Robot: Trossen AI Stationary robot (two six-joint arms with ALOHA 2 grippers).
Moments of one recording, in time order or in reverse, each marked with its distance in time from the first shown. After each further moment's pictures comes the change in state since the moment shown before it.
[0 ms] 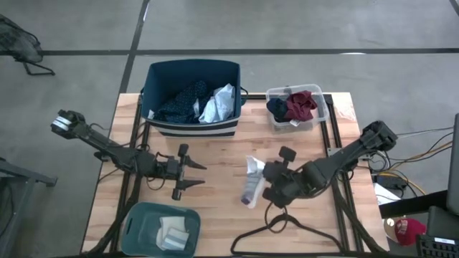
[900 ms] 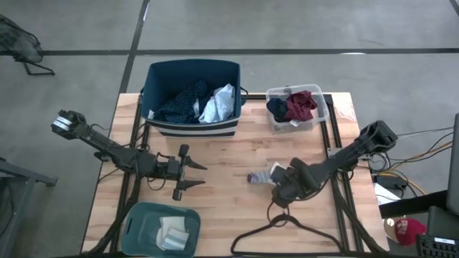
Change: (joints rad) left arm 0.001 0.014 0.000 0.019 0.000 0.001; right arm -0.011 -0.001 -0.283 0.038 -0.404 0.314
